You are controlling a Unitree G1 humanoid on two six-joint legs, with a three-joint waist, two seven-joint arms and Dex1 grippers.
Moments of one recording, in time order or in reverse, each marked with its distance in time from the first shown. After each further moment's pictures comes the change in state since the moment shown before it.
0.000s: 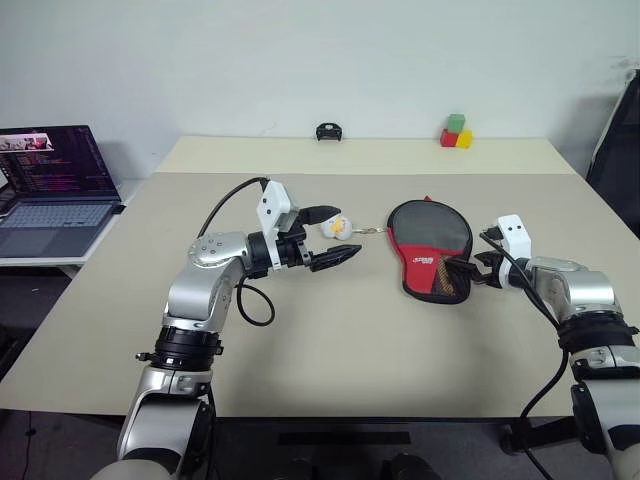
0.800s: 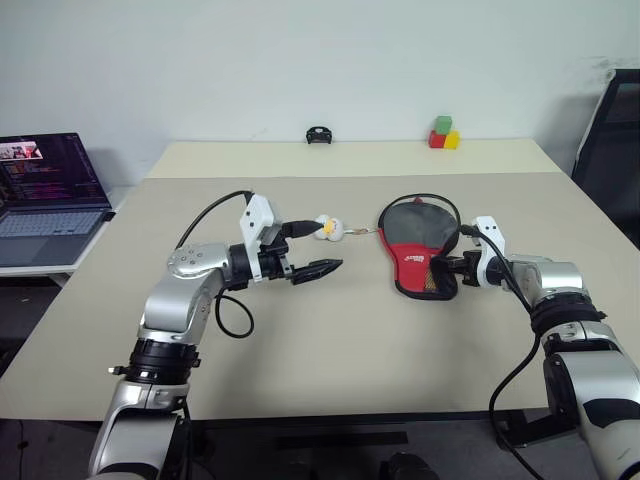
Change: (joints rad) left arm 0.120 0.136 0.001 -0.057 -0.058 0.045 -0.058; right arm -0.102 0.107 -0.022 0.175 -0.042 0.011 0.097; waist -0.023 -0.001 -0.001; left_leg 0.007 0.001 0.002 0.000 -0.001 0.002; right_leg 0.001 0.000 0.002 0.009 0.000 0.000
